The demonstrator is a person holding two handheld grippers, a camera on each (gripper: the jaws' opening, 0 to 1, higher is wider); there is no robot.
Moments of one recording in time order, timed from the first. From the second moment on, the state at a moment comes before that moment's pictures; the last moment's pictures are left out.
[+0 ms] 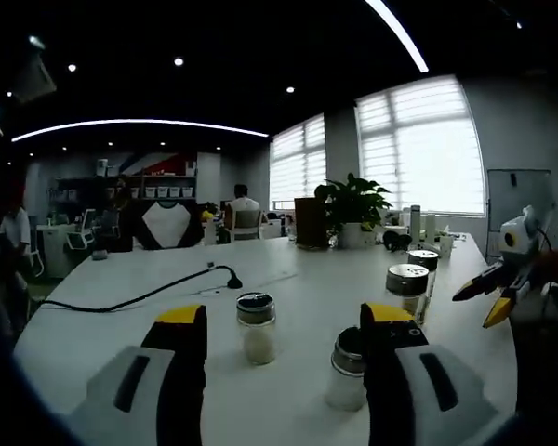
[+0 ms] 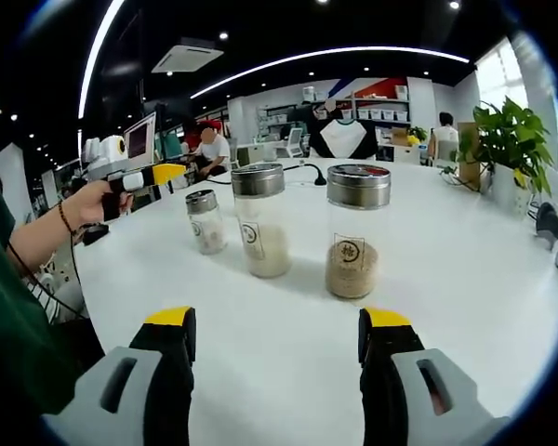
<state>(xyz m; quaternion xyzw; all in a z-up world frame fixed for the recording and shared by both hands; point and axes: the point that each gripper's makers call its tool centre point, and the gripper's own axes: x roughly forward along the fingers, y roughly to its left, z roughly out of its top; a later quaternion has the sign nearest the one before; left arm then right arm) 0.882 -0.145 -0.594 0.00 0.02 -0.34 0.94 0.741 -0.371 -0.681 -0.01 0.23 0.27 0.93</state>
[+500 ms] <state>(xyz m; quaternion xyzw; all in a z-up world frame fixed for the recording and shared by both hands) 0.924 -0.152 -0.628 0.01 0.07 -0.34 0.94 0.743 -0.375 -0.678 -0.01 0.23 0.26 0.94</state>
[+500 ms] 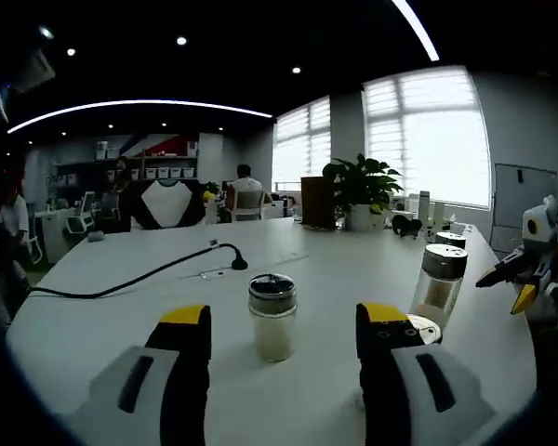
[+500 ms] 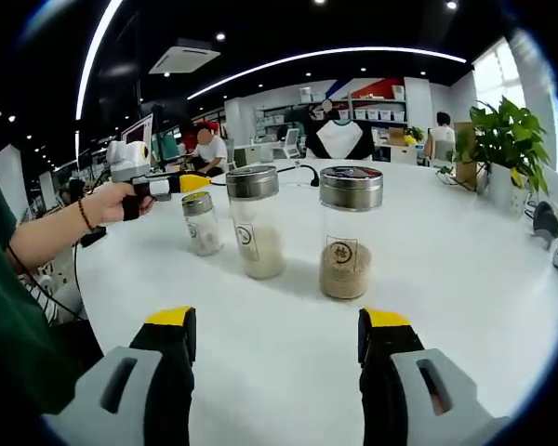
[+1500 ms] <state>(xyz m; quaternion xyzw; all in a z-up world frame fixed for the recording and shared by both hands) 0.976 -0.191 -0.678 0.01 0.13 -0.36 0.92 0.741 -0.383 -0.677 -0.02 0.23 0.26 0.94</state>
